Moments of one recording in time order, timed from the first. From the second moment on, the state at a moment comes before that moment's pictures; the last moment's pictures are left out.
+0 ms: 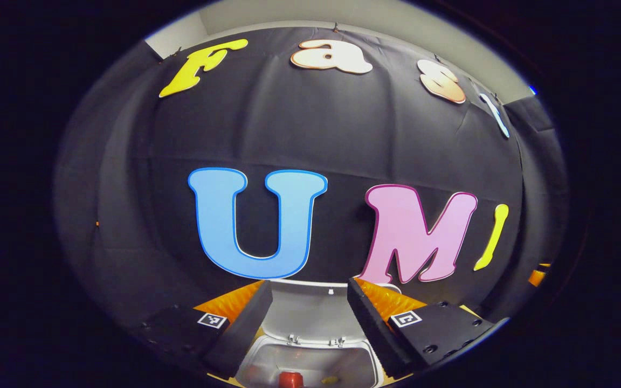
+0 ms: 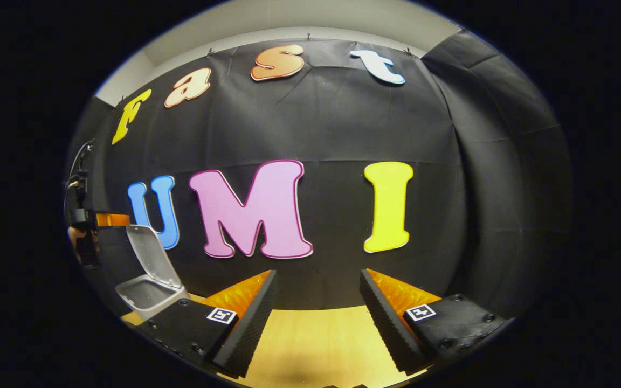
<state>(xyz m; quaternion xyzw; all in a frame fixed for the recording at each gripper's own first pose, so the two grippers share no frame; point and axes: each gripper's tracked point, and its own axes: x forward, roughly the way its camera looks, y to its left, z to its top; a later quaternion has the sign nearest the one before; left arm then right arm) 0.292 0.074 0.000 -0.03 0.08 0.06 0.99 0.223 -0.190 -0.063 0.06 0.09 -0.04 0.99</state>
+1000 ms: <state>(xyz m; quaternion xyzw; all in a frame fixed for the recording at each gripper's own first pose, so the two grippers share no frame) 0.285 0.050 -0.058 0.01 0.21 0.00 0.98 0.205 -0.124 -0.124 0.04 0.16 0.01 0.99</state>
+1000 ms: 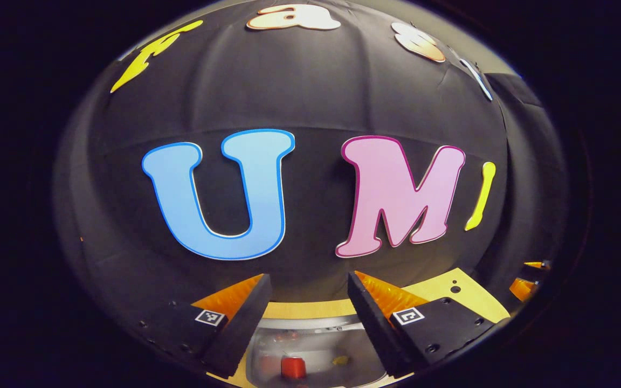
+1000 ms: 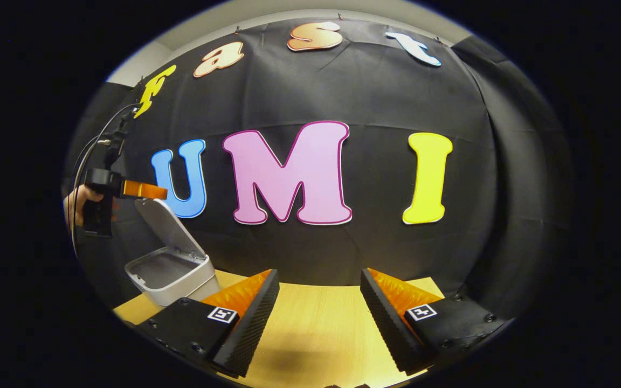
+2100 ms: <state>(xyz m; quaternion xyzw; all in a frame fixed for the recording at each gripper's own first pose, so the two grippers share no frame) 0.161 0.048 -0.194 0.03 0.26 0.02 0.96 0.131 -0.129 -0.153 0.02 0.21 -0.01 0.98</state>
